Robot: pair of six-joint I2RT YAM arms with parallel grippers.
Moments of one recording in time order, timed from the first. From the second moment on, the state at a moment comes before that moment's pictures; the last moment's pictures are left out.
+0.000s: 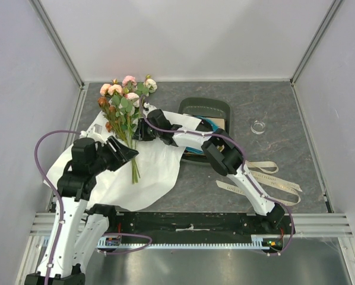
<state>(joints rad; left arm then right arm) -0.11 0.62 0.77 -0.73 0.34 -0.75 0.84 2.53 1.94 0.11 -0.21 0.69</state>
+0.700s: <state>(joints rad) -0.11 0.59 0.78 -0.75 0.31 -0.72 0.79 2.37 1.89 0.11 -0.06 0.63</state>
